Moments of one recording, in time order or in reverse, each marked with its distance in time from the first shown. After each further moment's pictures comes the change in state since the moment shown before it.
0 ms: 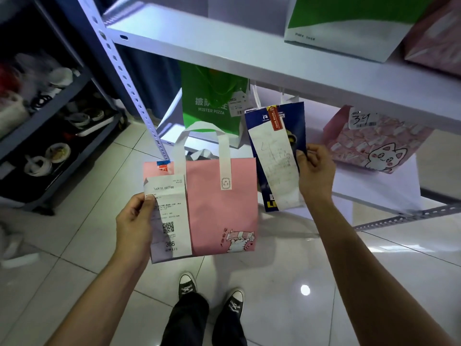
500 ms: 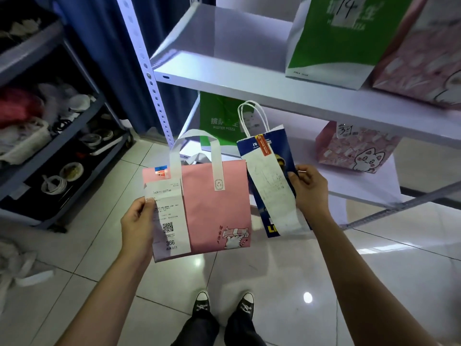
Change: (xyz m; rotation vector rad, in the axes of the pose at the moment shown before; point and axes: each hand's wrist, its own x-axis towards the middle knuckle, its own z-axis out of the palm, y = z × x) left_hand -0.002 0.050 -0.084 0.010 -0.011 -0.001; right_hand -0.094 -0.065 -0.003 -0.005 -0.082 0.042
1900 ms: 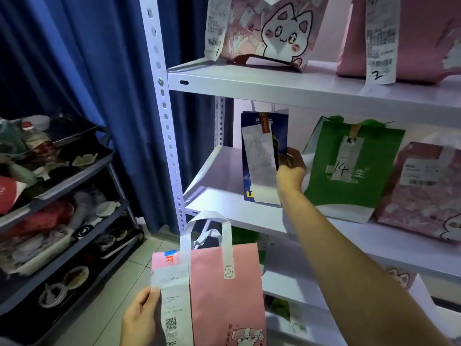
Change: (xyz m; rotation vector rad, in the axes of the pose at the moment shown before) left_hand 0.056 0.137 0.012 -0.187 0.078 0.062; right_hand 0.219 -0.294 0.123 0.637 0.295 -0.131
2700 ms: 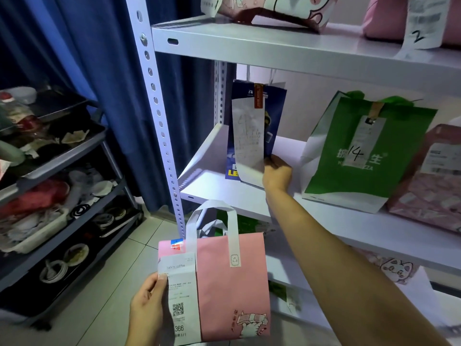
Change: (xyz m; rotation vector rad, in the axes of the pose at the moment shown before) left_hand 0.011 -0.028 0.024 -0.025 -0.043 -0.120; right_hand -0.004 0.083 0.003 -0.308 -0.051 0.068
